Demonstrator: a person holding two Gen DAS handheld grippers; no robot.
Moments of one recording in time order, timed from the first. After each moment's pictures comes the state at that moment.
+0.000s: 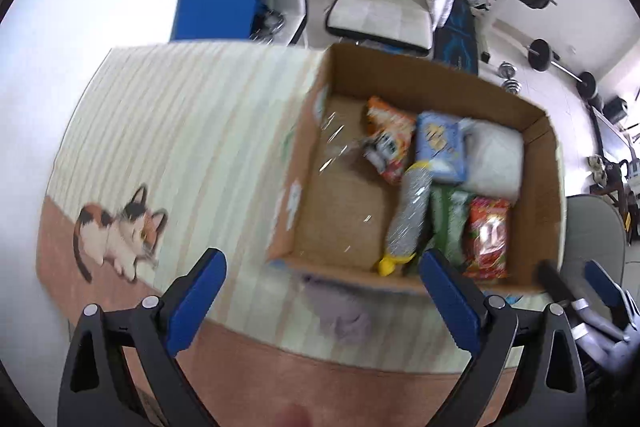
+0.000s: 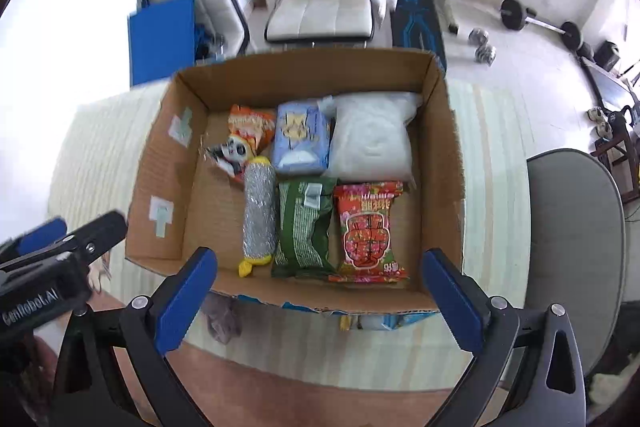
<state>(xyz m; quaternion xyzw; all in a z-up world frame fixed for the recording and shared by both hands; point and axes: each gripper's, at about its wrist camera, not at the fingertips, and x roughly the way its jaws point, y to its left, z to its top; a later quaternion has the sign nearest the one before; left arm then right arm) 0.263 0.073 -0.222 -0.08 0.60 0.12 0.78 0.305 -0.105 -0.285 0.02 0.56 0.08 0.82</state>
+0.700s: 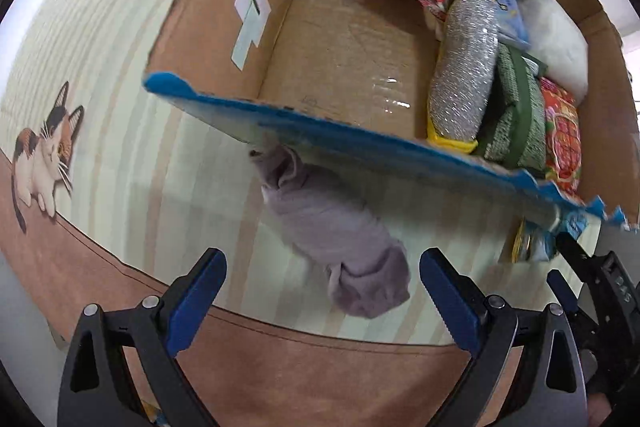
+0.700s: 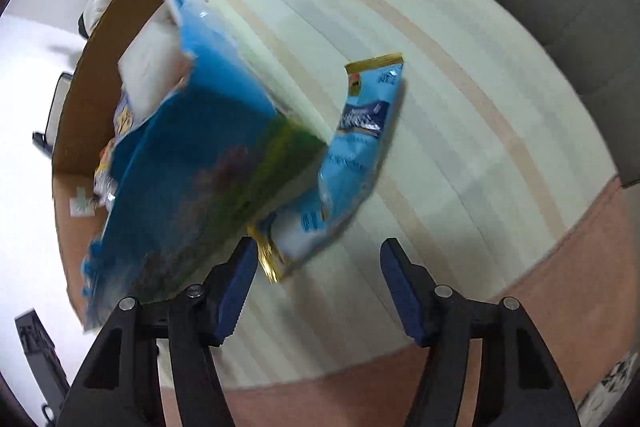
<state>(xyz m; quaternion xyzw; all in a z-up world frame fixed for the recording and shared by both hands) 0.242 0.061 -0.373 -0.12 0.70 0.09 0.70 0.241 -0.220 -0.453 0.34 0.60 -0.09 0.72</state>
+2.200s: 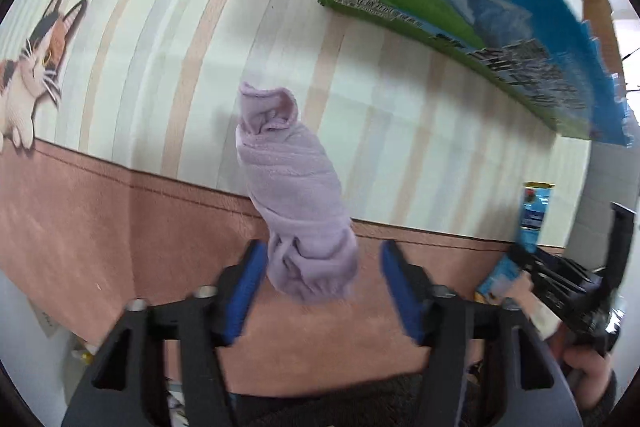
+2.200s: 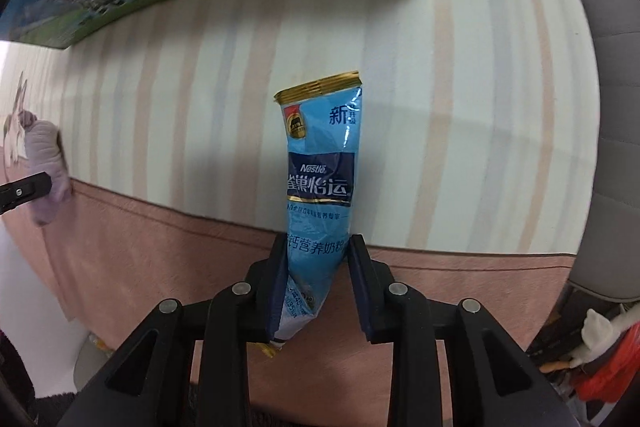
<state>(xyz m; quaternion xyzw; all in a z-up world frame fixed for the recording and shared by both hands) 0.164 0.111 -0.399 -0.17 0.76 0.01 0.63 0.179 -0.175 -0.495 -0.01 0.76 0.08 0.64</state>
